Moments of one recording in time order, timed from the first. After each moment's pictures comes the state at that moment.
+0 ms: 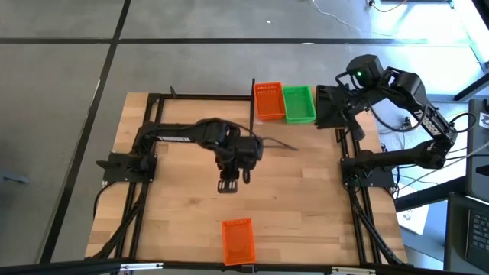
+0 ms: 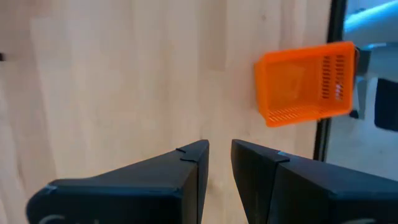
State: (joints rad) left arm -0.12 2.02 2.31 -1.55 0.14 -0.17; right arm -0.60 1.15 1.63 -1.30 -0.82 -0.38
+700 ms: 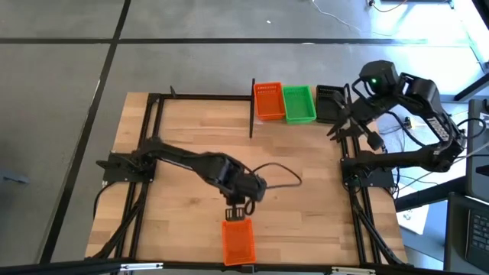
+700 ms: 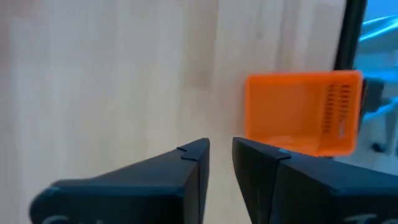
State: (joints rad) left arm -0.33 2.10 2.31 -1.43 -0.04 -0.45; right arm -0.53 1.06 1.63 -1.33 -0.92 -0.63
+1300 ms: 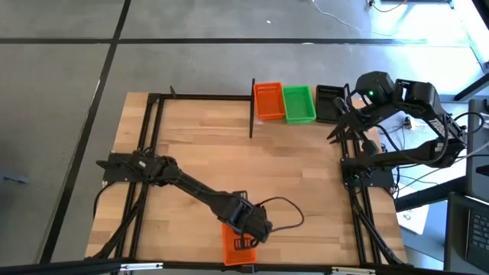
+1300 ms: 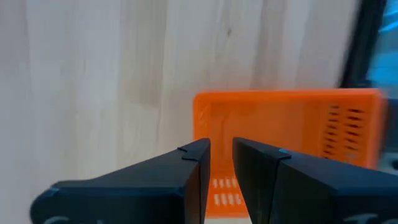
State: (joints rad) left arm -0.47 2.31 2.31 -1.28 -0.12 -0.61; right arm -0.37 1.06 1.63 -1.44 -0.57 -0.64
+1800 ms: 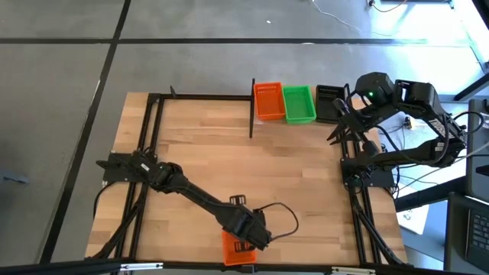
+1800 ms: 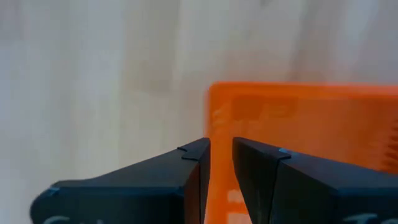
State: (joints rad) left arm -0.50 2.40 2.31 -1.32 -0.21 -0.67; right arm -0.36 1.06 1.63 -1.44 -0.57 -0.64
